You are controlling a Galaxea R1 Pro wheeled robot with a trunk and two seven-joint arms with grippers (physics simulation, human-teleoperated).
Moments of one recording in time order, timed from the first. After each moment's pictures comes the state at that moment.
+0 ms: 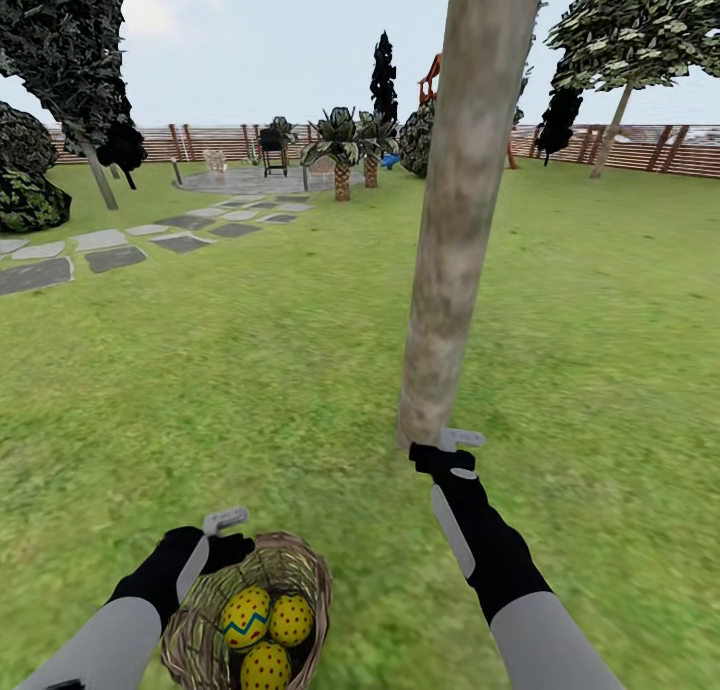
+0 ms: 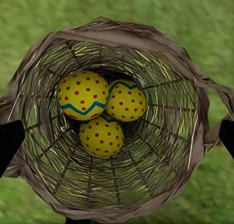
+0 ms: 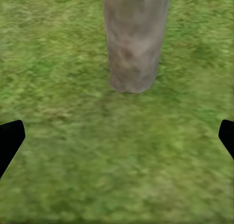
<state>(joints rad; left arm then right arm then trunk) -0.66 0.04 0.23 -0.47 0.02 0.53 -0.03 -0.61 0.15 0.14 -1.01 -0.18 0.41 -0.37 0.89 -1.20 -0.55</state>
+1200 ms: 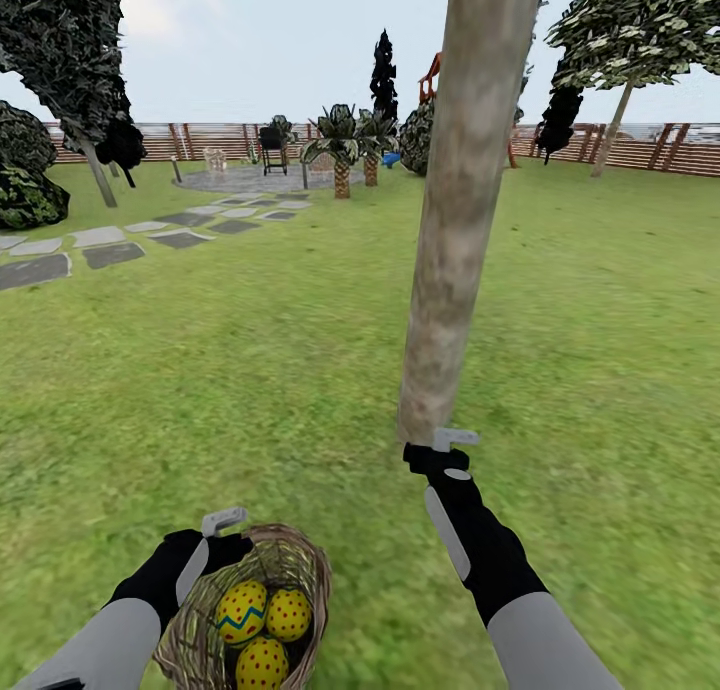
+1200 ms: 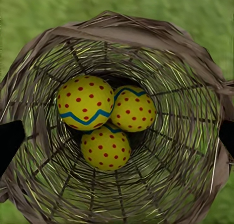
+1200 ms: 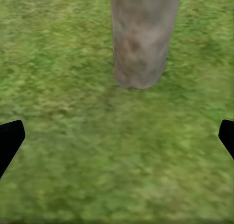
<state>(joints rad) -0.67 0.04 0.24 -0.44 0.02 0.48 -0.02 -0.61 0.16 0.17 -1.01 -0.18 0.41 -0.37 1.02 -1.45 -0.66</state>
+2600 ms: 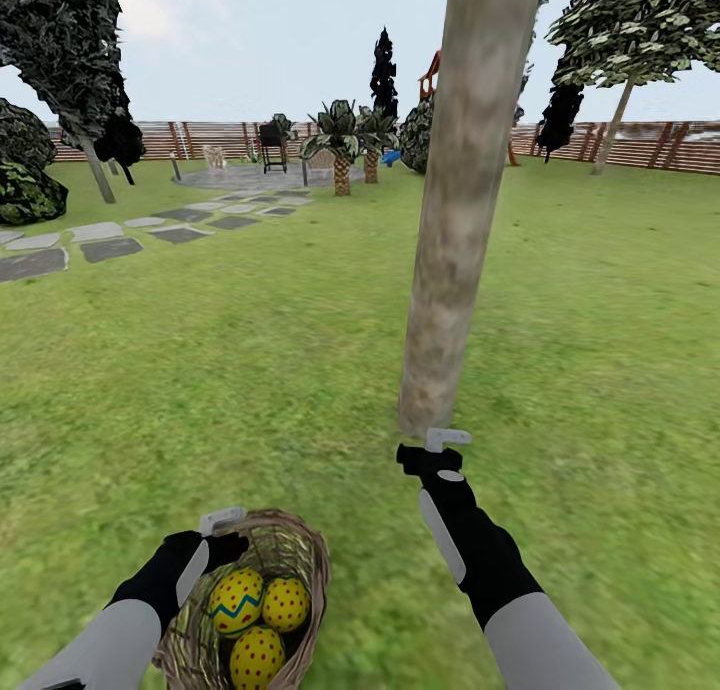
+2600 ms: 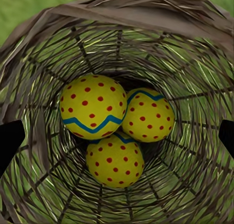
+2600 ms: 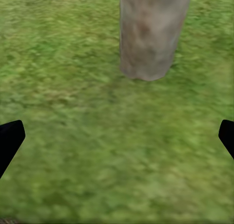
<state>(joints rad) -0.66 0.04 0.24 -0.44 0.02 0.45 0.03 -0.61 0.16 0.22 -1.00 -0.18 0.40 -0.37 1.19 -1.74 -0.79</state>
